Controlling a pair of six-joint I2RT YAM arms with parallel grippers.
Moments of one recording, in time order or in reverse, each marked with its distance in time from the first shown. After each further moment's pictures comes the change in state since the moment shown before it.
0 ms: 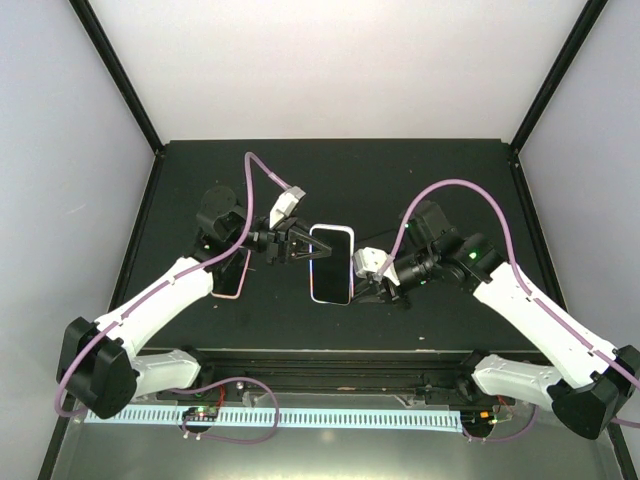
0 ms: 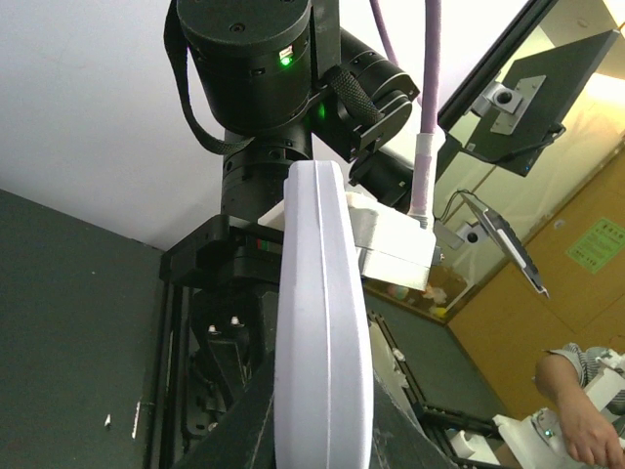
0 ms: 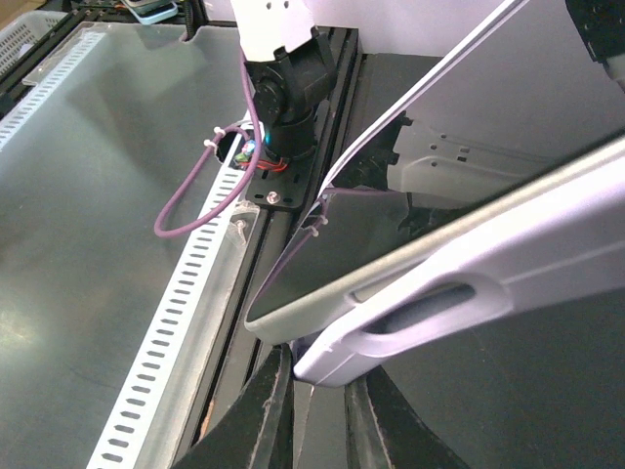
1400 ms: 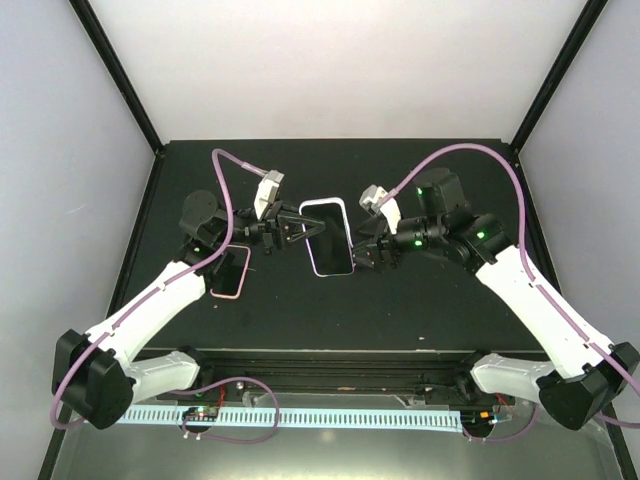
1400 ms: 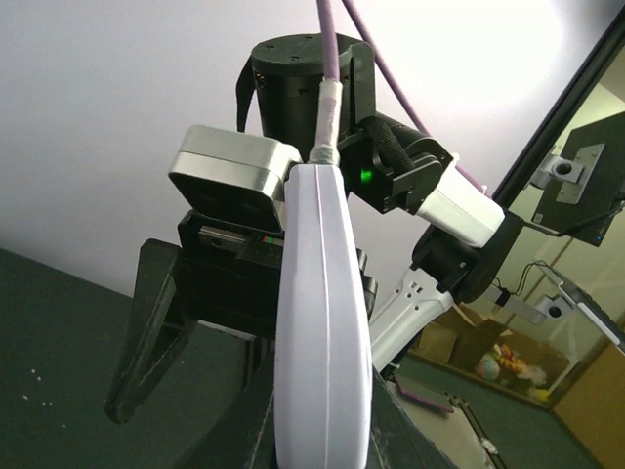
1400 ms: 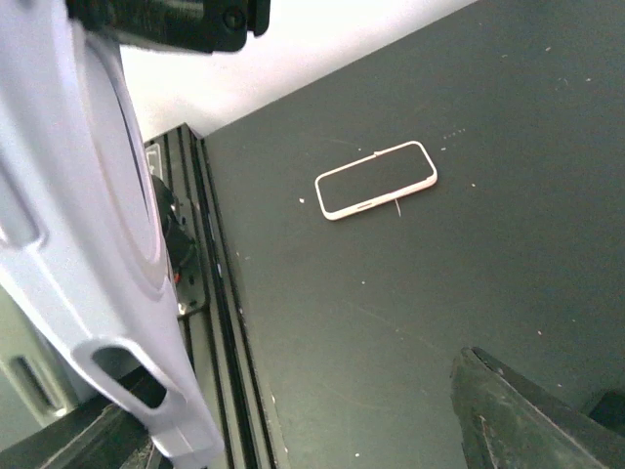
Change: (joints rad) left arm 0.035 -0.055 -0.014 0.080 -0.198 0.012; right arm -0.105 0.063 0.131 0.178 0.164 0.607
